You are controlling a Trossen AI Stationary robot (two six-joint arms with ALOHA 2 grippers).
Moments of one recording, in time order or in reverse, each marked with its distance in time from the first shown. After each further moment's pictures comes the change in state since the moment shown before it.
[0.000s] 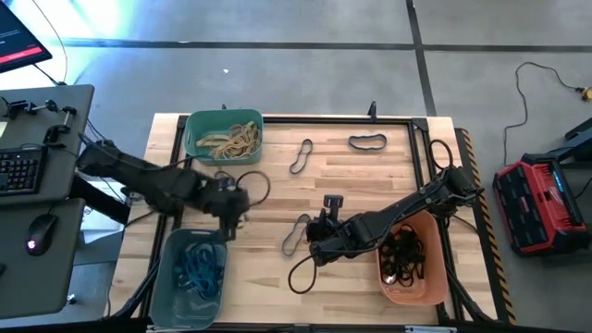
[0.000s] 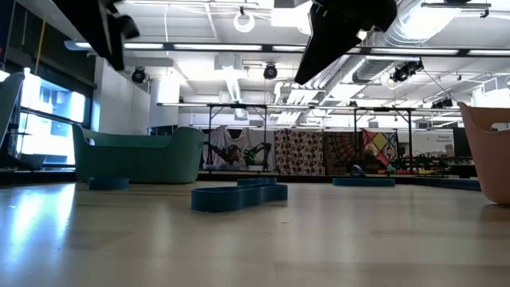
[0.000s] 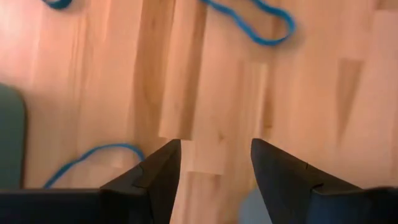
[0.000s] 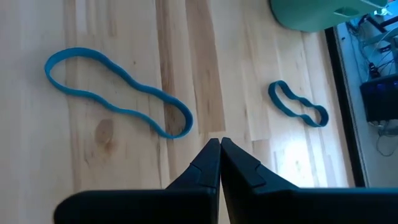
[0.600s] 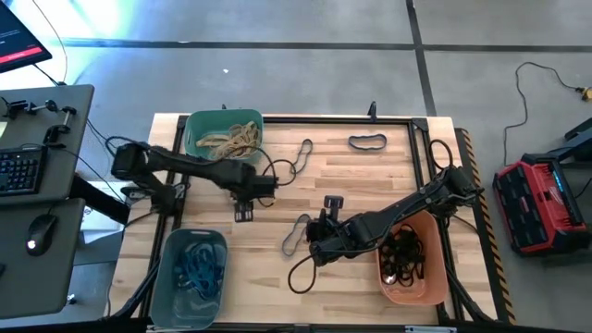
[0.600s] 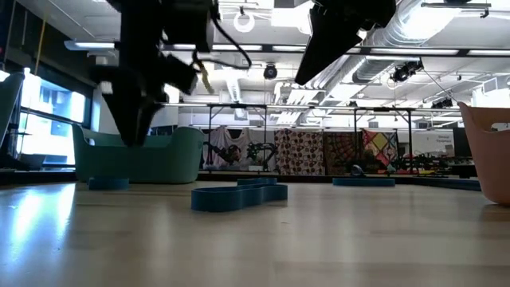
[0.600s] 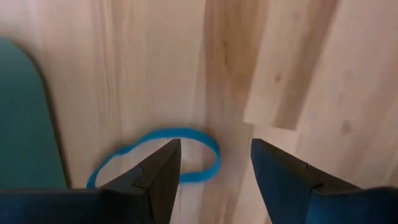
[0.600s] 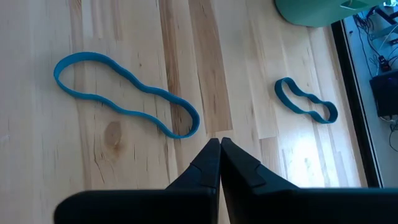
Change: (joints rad) left arm 0.320 0.342 -0.004 -0.034 0.029 0.285; right arm 0.002 0.000 0.000 0.005 -0.019 0.035
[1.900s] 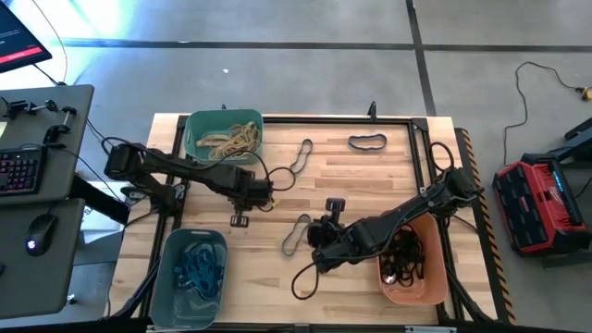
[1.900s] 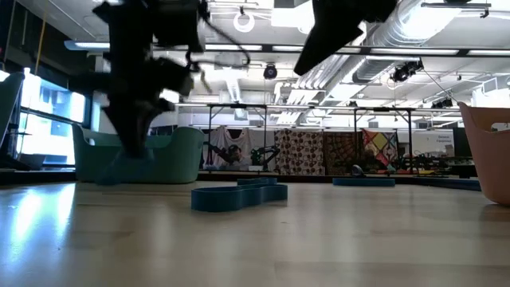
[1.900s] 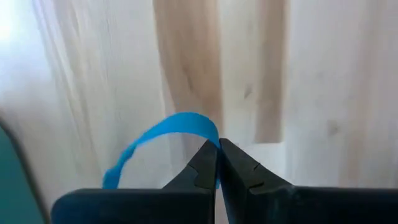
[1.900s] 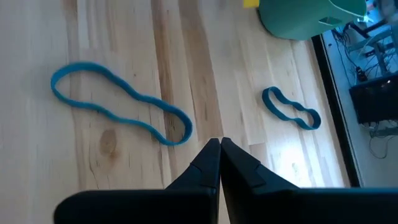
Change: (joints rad) left arm -0.029 -0.044 -0.133 0.201 0.047 0.175; right arm 0.030 0.000 0.000 0.007 0.085 0.018
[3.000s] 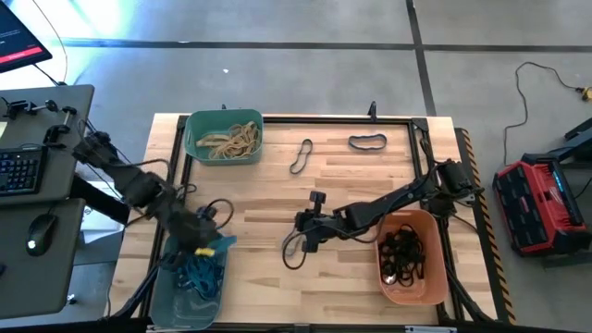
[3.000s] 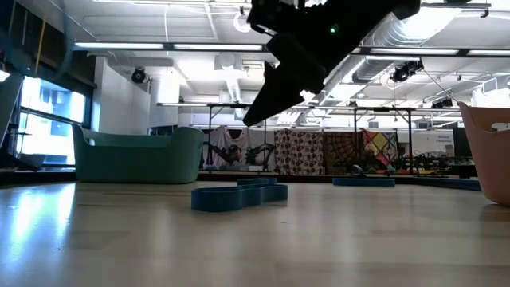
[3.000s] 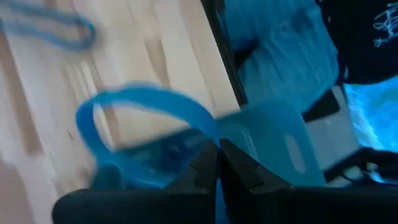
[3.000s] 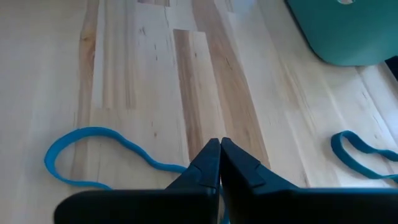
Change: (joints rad) left arm -0.582 -0.455 0.229 -0.168 0.241 -0.432; right arm -0.165 0.000 -0.316 0.730 -0.225 -0.227
